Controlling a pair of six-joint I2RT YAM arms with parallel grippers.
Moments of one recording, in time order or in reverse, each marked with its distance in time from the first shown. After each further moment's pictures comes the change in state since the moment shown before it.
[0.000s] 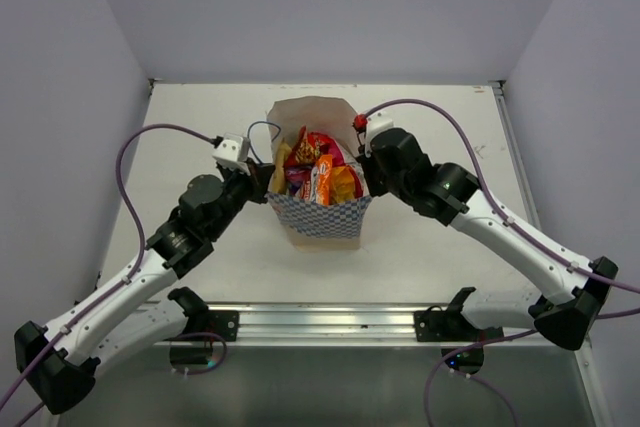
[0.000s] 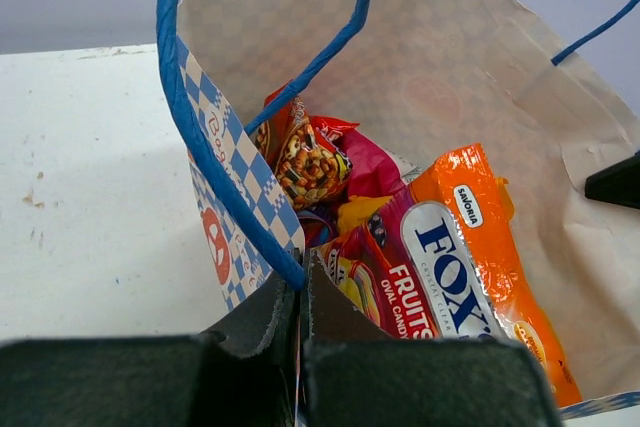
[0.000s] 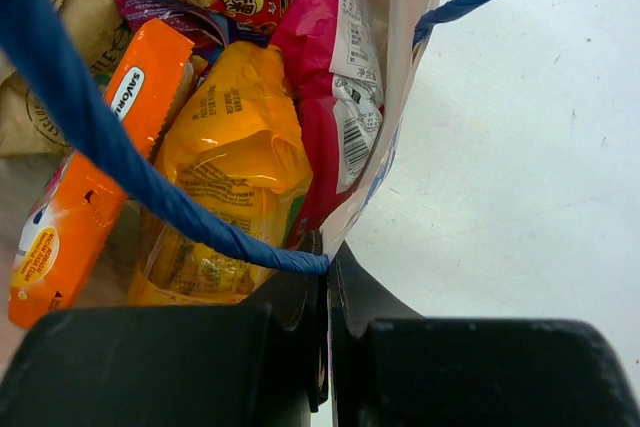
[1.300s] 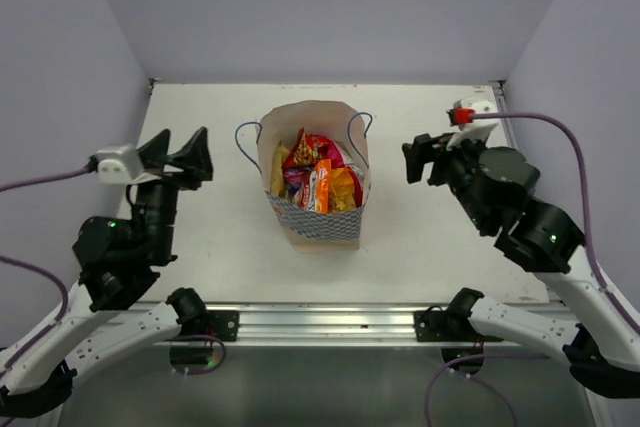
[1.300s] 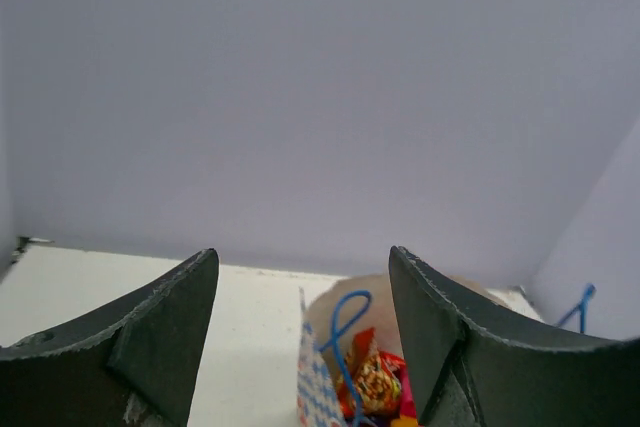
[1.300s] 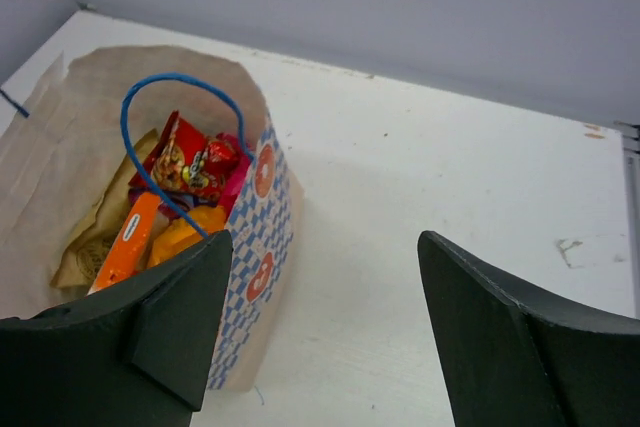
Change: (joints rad) left arm -0.223 -0.176 0.254 0.081 -0.499 0.301; right arm -0.007 -0.322 0.039 0.091 0.162 -0.084
